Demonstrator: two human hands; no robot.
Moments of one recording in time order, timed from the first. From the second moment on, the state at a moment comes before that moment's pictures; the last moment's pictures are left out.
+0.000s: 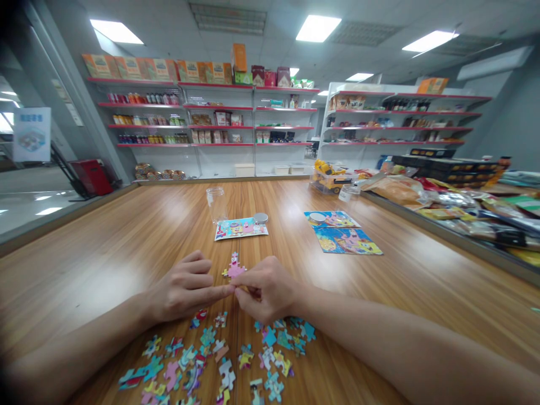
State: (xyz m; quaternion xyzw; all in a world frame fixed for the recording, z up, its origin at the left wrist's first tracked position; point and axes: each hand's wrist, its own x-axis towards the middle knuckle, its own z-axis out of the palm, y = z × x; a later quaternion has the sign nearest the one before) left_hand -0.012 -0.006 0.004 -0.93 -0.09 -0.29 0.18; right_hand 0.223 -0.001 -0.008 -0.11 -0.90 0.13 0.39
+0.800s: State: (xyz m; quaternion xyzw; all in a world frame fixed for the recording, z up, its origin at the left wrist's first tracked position) left_hand -0.011 -0.008 0.004 -0.94 -0.09 -0.30 0.16; right_hand 0.224 0.000 -0.006 -0.13 -0.91 0.13 0.37
